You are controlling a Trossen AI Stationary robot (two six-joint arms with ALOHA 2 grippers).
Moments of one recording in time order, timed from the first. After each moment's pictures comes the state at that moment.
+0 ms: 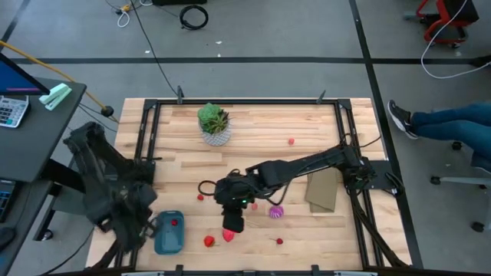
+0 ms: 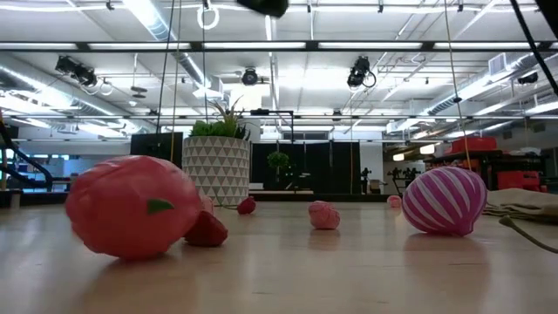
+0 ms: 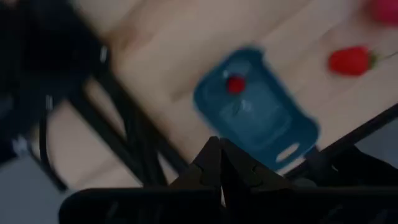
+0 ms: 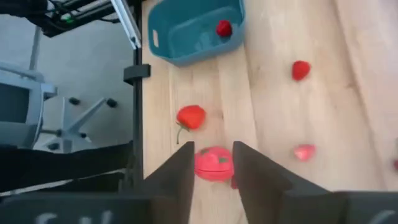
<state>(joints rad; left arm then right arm) -1.05 1.42 1.43 -1.57 -0.12 -1.98 0.28 2.17 2.20 -0.90 -0.10 0.52</state>
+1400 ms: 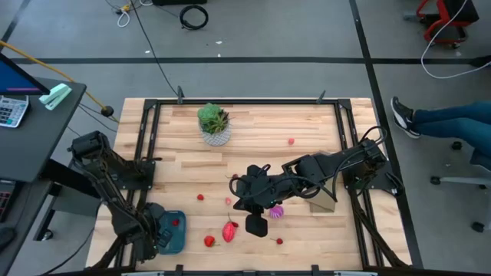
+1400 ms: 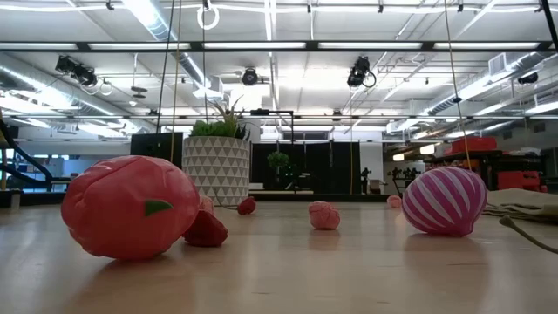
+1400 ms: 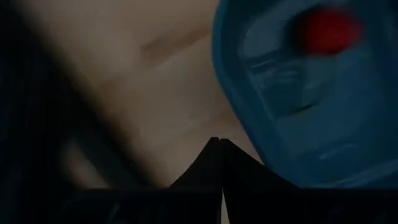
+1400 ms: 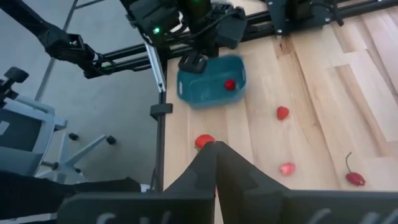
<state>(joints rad) -1.09 1.54 0.87 -0.83 -0.03 -2.16 0.38 1.95 2.20 -0.94 0.10 0.52</state>
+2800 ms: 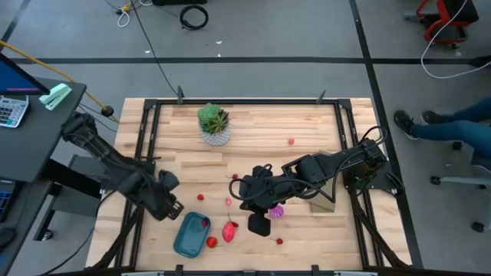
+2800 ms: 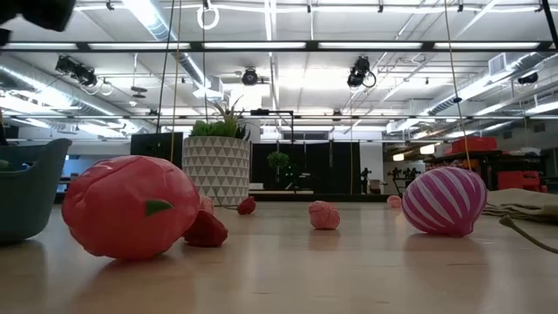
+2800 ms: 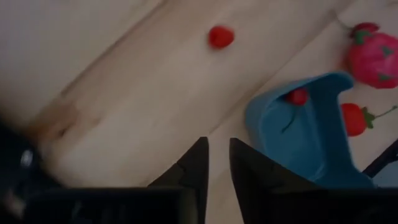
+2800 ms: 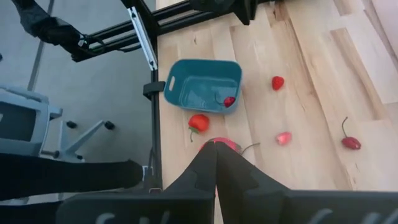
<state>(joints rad) -0.72 1.17 0.92 -1.05 -0.20 -1.55 0.39 1.95 2.20 -1.04 0.08 0.60</state>
